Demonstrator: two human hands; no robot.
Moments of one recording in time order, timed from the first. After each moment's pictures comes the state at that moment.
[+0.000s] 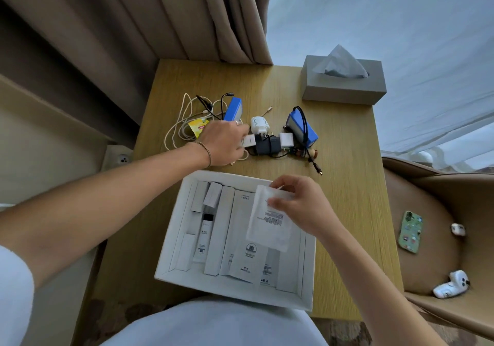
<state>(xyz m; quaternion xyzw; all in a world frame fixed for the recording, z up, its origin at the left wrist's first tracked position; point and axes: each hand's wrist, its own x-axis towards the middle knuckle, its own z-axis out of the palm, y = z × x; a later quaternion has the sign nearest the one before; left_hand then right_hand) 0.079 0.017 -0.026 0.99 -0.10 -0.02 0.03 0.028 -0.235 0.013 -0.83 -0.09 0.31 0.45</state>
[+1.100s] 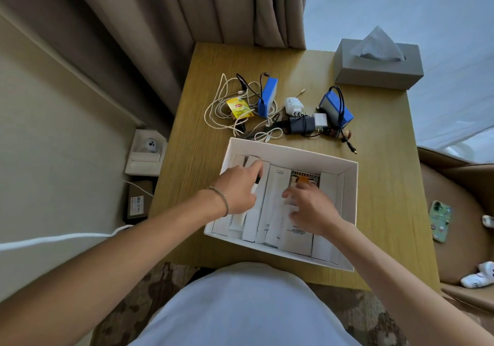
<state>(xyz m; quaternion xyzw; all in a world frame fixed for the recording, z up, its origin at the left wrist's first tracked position) -0.098 -0.002 -0.014 0.96 0.03 -0.19 0.20 -0.043 -0.214 -0.074 -0.91 -0.31 0.25 0.13</state>
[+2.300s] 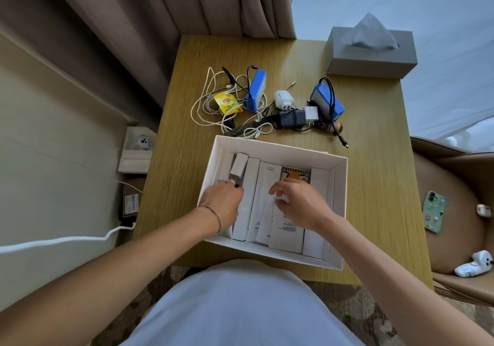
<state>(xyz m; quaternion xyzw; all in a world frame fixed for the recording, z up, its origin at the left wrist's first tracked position) -0.118 -0.020 -0.054 0.96 0.02 -0.27 0.00 -0.036 -0.213 -0.063 -0.89 -0.33 0.24 0.21</state>
